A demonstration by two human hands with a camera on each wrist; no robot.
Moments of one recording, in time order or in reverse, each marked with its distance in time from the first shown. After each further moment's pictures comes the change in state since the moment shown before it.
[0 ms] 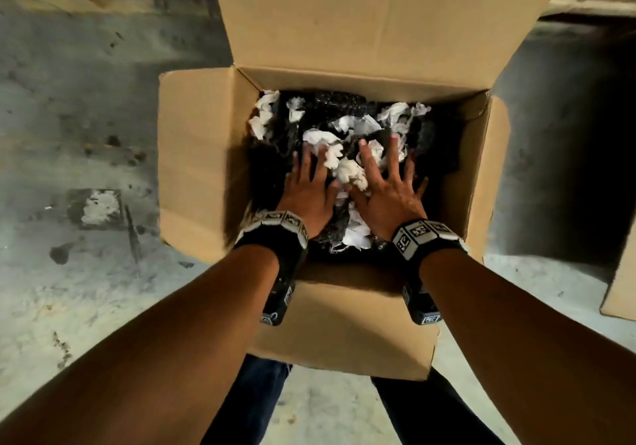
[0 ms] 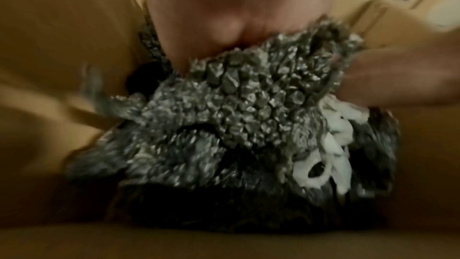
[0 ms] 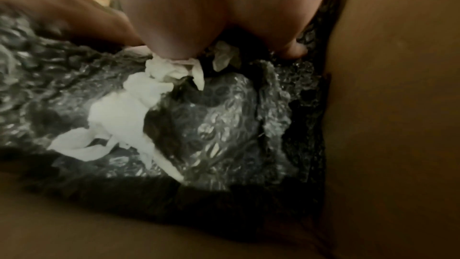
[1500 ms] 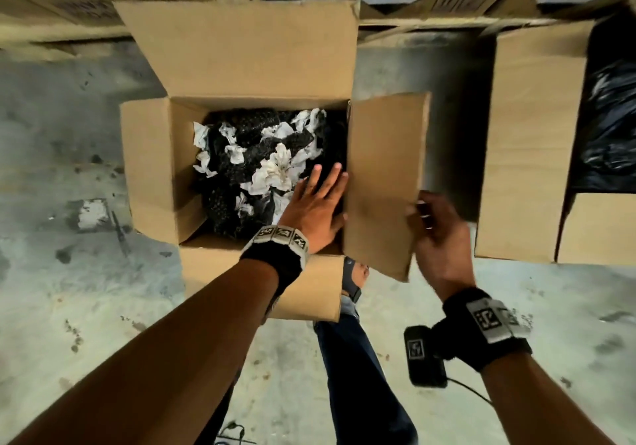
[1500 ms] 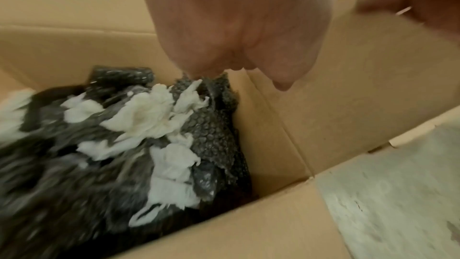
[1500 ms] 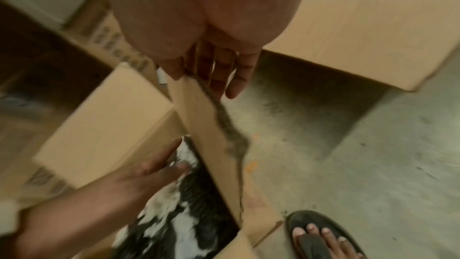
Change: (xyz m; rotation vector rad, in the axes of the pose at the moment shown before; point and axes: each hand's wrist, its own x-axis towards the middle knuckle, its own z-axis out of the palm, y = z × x) left_hand -0.086 0.171 0.012 0.288 -0.109 0.283; right_hand -0.204 0.128 -0.164 0.905 0.339 0.225
